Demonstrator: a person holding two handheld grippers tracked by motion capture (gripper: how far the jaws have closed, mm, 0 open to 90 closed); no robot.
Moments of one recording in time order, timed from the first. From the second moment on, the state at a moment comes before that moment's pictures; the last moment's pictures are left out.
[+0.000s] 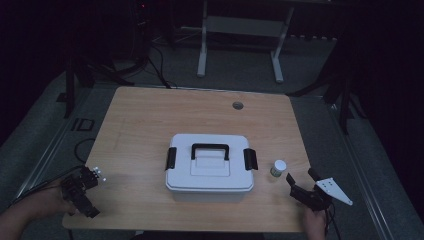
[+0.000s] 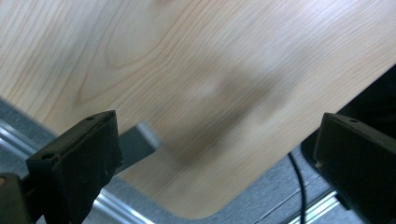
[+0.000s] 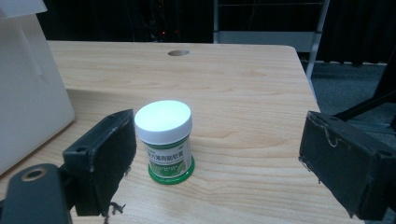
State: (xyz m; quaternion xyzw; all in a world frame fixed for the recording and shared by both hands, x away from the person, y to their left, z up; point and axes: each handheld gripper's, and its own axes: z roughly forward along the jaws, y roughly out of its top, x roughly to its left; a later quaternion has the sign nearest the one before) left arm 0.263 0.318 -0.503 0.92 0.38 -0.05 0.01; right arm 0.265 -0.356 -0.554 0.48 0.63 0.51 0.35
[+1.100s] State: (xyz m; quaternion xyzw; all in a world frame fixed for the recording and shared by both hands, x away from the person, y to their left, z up) left arm 0.301 0.220 -0.411 0.97 0.25 -0.03 0.05; right arm 0.265 -0.358 -0.554 0.48 0.63 0.51 0.34
